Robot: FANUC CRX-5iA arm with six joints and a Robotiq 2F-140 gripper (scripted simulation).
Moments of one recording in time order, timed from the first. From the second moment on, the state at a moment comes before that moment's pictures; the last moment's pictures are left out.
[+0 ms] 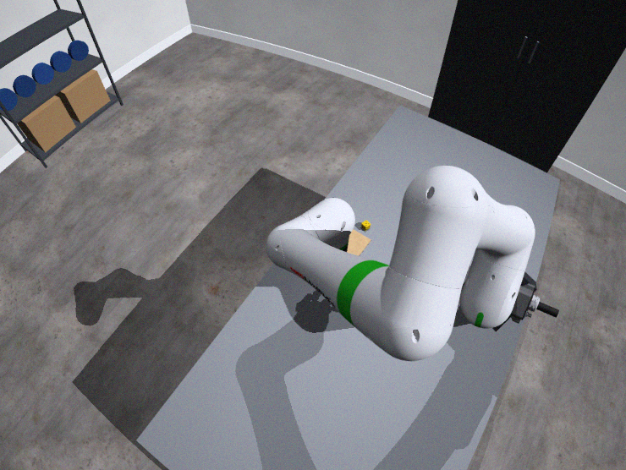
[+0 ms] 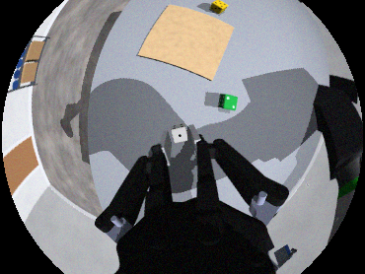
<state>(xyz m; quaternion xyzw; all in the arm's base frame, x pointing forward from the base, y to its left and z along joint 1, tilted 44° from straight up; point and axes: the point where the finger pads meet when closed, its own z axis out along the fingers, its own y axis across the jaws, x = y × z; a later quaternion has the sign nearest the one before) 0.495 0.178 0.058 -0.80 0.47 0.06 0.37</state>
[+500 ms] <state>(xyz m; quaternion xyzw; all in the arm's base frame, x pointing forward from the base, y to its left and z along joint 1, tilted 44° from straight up) 0.498 0.185 0.049 -0.80 0.47 0.06 0.37</state>
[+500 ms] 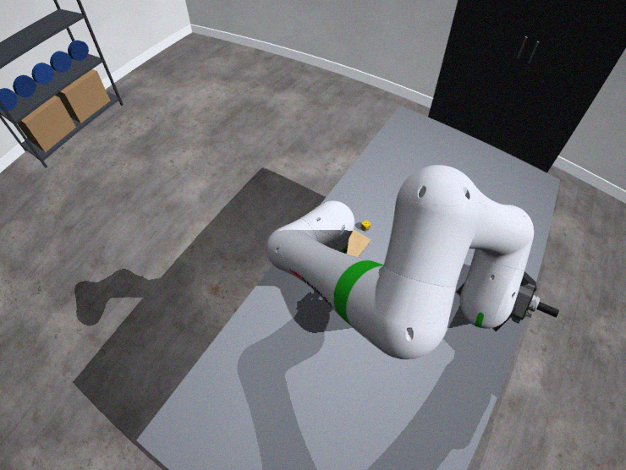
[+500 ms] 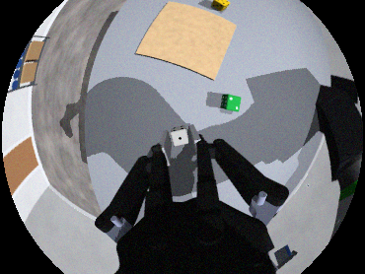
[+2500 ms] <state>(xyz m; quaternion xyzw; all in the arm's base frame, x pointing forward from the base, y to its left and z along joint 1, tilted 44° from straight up) 0.498 0.185 0.049 -0.80 0.47 0.06 0.37</state>
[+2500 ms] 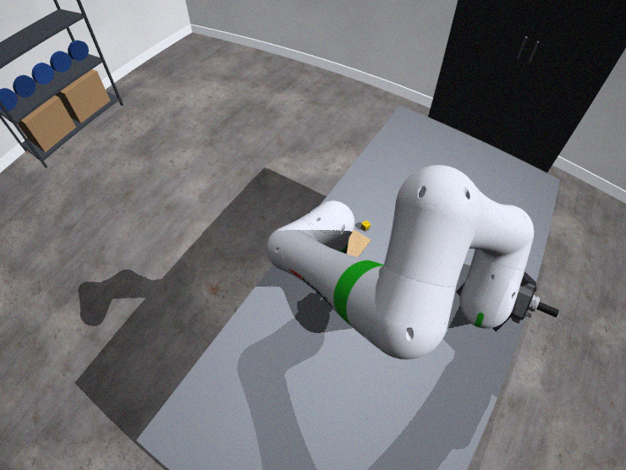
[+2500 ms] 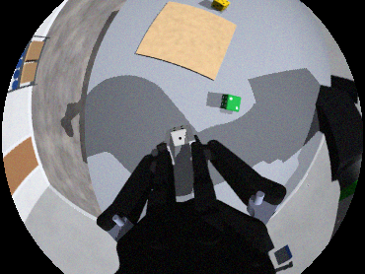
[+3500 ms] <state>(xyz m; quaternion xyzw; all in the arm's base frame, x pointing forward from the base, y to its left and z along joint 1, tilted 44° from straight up) 0.476 0.126 0.115 -0.80 0.47 0.06 0.37</state>
